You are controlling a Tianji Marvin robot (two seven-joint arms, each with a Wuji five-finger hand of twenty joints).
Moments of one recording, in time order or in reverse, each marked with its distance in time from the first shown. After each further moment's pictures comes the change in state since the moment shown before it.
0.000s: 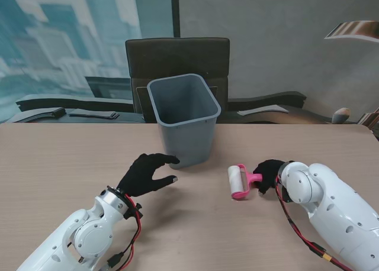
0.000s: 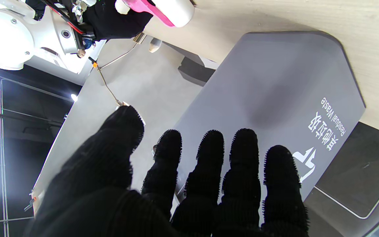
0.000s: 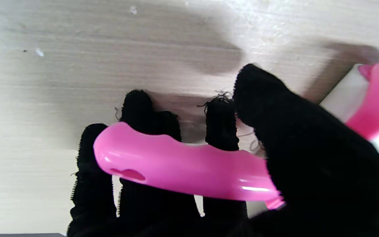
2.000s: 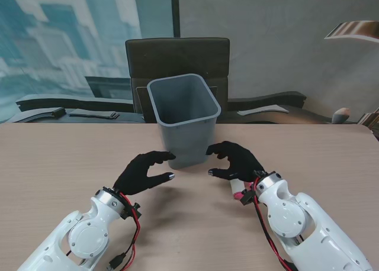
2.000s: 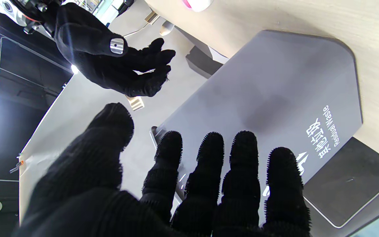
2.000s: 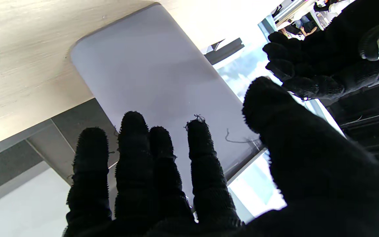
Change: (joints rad) left arm 0.032 -0.012 -0.042 -0.028 -0.173 -0.003 -0.054; right arm -0.244 -0.117 0.061 -0.234 0.342 -0.314 -0.589; left_hand -0.065 -0.023 0.014 0.003 -0.001 0.009 -0.033 0.000 -0.014 0.000 -0.037 0.000 -0.009 -0.006 -0.060 -0.014 -0.005 0.025 -0.073 -0.023; right_hand -0.051 0.144 -0.097 0.005 -0.191 0.189 -0.242 -0.136 -0.196 0.028 -0.188 -0.162 -0.129 0.015 -0.317 -0.187 -0.053 -0.001 -0.164 -0.112
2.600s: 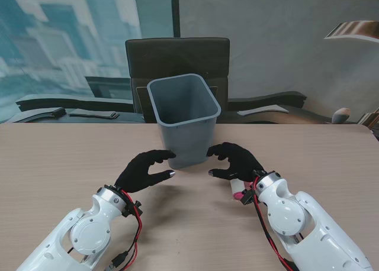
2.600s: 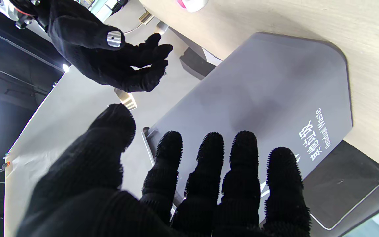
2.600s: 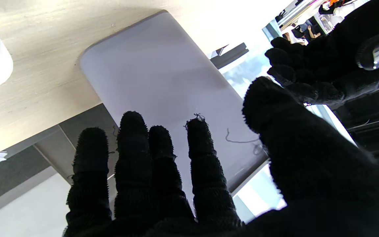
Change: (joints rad) left arm -0.017 0.002 0.015 -0.005 -0.021 0.058 -0.015; right arm 0.013 0.000 -0.003 0.016 0.007 0.018 0.027; left_hand 0.000 0.000 0.020 0.000 0.000 0.000 0.000 0.000 0.000 0.000 0.000 0.000 0.000 0.000 0.000 0.000 0.000 0.000 -0.001 0.002; right_hand 0.000 0.000 0.000 0.000 0.014 0.001 -0.001 0.000 0.010 0.002 0.000 0.003 0.000 0.009 0.002 0.002 0.000 0.000 0.001 0.000
